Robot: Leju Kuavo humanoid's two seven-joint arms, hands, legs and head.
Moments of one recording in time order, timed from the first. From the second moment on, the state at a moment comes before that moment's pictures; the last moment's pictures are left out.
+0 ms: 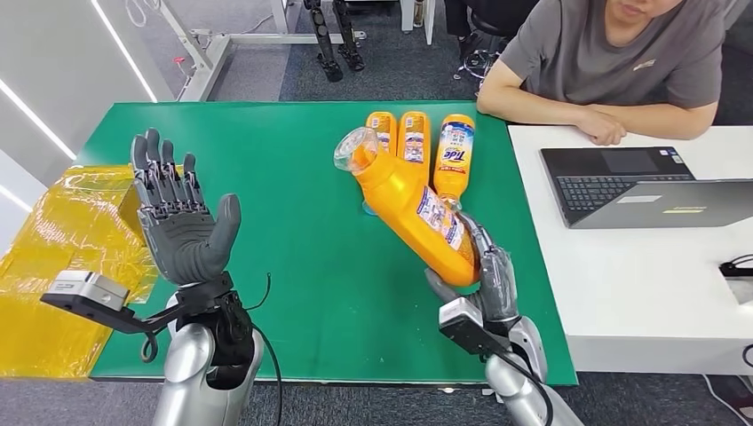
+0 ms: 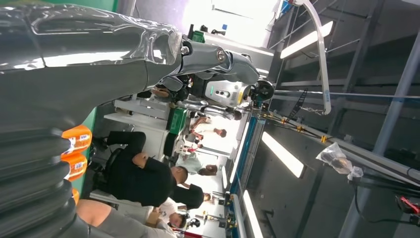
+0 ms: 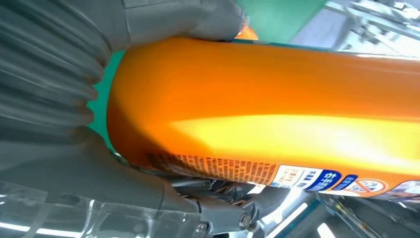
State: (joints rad) left arm -0.21 -0.29 -0.31 -1.66 0.07 0.39 -0.70; right arm -0.23 -0.06 0.50 -1.25 0.38 -0.59 -0.60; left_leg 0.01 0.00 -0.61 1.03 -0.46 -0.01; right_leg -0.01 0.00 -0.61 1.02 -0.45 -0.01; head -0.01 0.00
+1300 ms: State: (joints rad) left arm -0.25 -0.30 -0.35 -1.36 0.20 -0.02 -0.70; right arm -0.38 0.02 0.64 -1.11 0.54 -0.32 -0.54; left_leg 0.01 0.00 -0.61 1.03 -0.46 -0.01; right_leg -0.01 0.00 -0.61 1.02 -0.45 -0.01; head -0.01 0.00
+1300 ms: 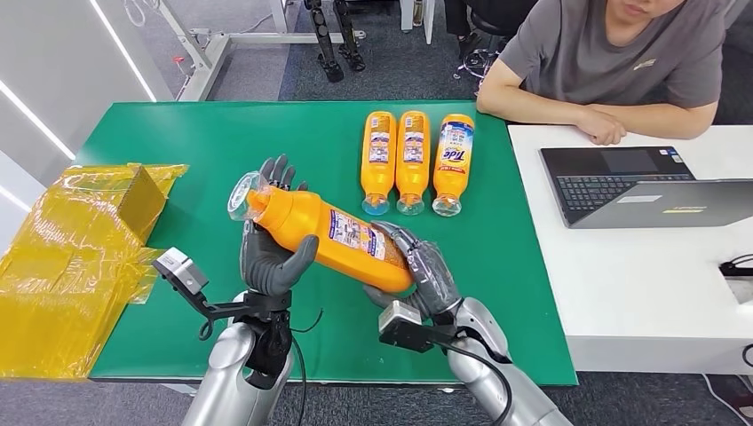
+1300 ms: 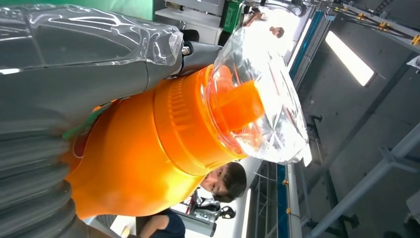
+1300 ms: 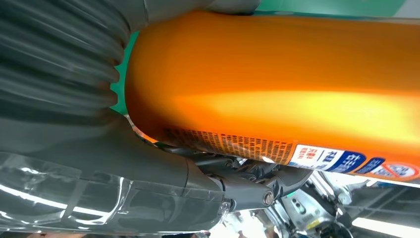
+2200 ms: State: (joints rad) left arm -0.25 -0.30 -0.32 -1.34 0.19 0.00 -0.70; right arm -0.38 0.04 0.65 -1.07 0.63 -0.24 -0.49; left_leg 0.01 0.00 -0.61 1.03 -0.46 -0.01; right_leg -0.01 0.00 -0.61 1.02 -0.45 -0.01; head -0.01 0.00
